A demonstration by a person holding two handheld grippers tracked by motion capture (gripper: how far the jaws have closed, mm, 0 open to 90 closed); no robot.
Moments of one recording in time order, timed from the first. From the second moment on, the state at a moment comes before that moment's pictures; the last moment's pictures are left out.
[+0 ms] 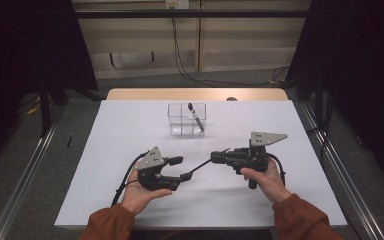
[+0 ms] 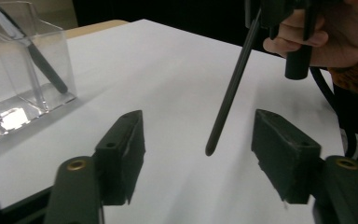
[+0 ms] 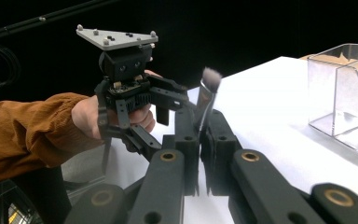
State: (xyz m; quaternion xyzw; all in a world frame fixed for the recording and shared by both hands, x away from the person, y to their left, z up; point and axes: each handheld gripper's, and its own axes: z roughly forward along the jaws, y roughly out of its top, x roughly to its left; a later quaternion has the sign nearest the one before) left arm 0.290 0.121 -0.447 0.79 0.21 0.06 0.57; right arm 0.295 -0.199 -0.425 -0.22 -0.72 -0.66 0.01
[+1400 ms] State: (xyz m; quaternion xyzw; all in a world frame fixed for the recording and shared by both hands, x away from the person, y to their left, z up) left arm 0.266 0.205 -0.431 0.74 0.31 0.14 0.58; right arm 0.301 -0.228 -0.410 -0.26 -0.76 -0.60 -0.01
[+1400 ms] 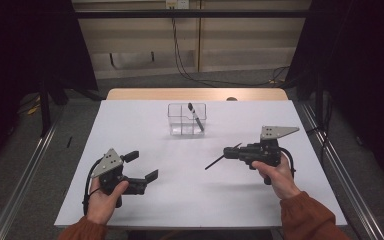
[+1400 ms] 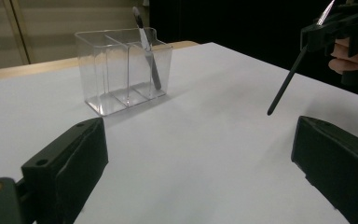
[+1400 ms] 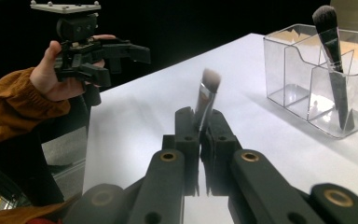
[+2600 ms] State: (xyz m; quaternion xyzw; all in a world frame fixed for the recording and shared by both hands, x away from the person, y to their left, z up) left arm 0.249 0.238 -0.445 0.72 0.33 0.19 0.58; right arm 0.342 -0.229 -0.374 -0.28 -0.76 -0.58 -0.05
